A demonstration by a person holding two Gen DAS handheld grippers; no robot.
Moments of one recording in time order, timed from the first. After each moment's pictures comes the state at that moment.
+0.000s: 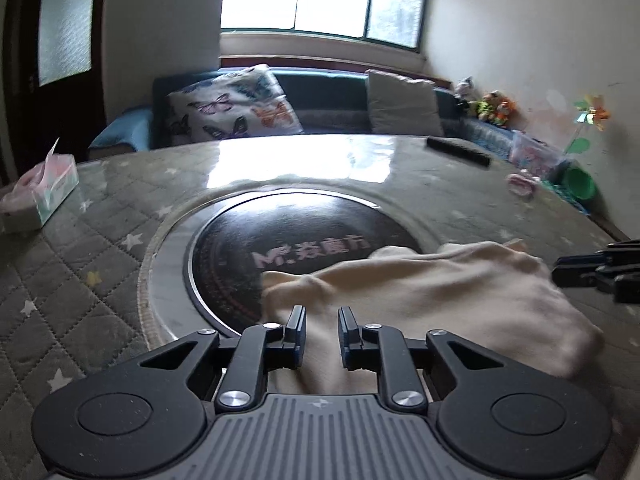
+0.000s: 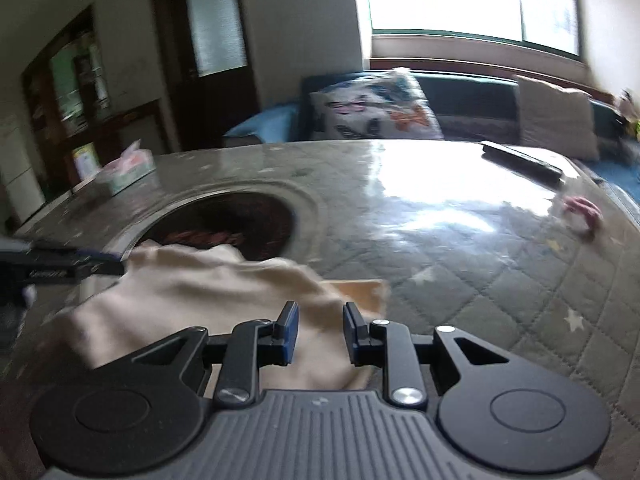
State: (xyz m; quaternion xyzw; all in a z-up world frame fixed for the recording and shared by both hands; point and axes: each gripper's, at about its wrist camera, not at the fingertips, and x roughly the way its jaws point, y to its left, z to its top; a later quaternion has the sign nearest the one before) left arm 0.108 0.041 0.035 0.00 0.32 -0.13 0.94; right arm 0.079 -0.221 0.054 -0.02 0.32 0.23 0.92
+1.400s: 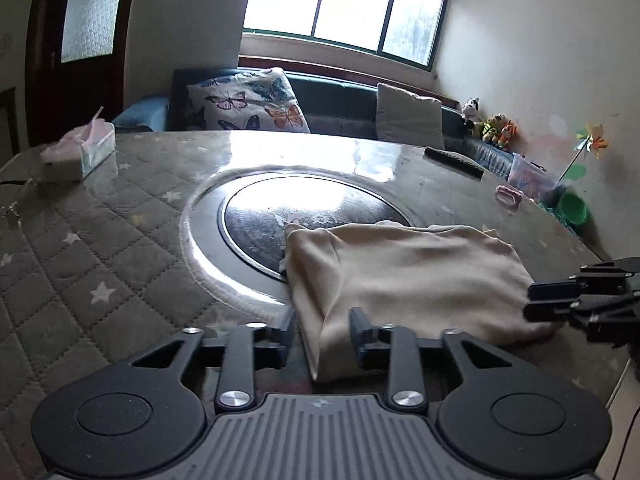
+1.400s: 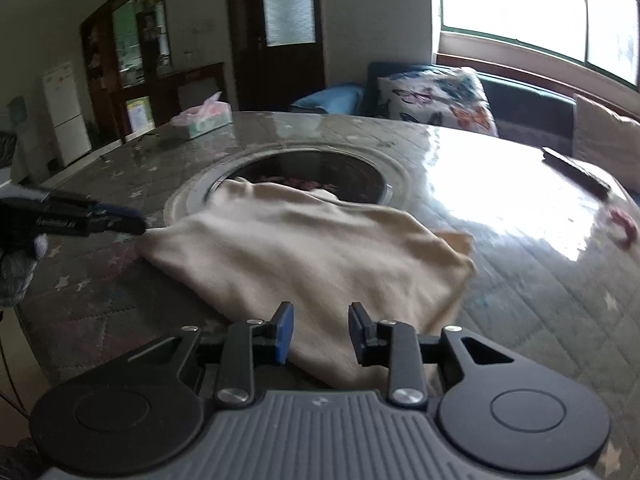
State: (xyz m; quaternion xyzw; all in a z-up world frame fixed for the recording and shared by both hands) left arm 0.047 0.075 0.034 -0.06 0.32 -0.12 0.94; right arm 0.024 -0.187 0.051 -0.08 0.33 0.30 0.89
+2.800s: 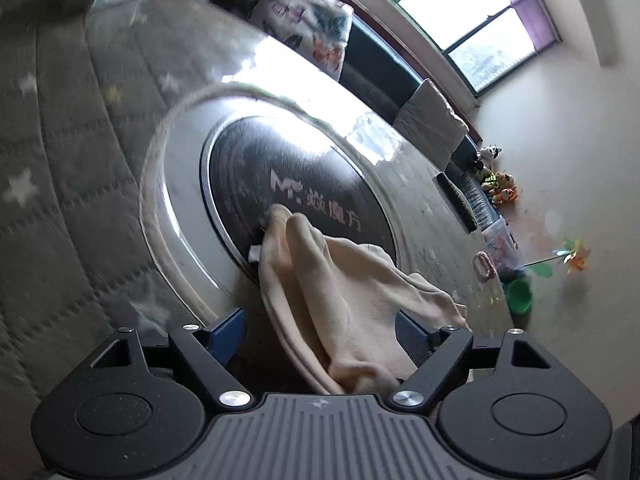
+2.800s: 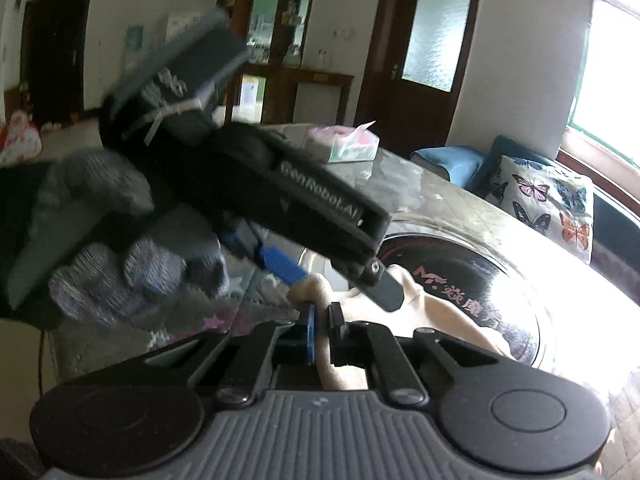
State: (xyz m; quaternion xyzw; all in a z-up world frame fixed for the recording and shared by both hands) left arm 0.121 0.103 0.018 -0.33 0.42 -0.12 0.84; right arm 0.004 -0.063 0.075 -0.20 0.24 0.43 0.85
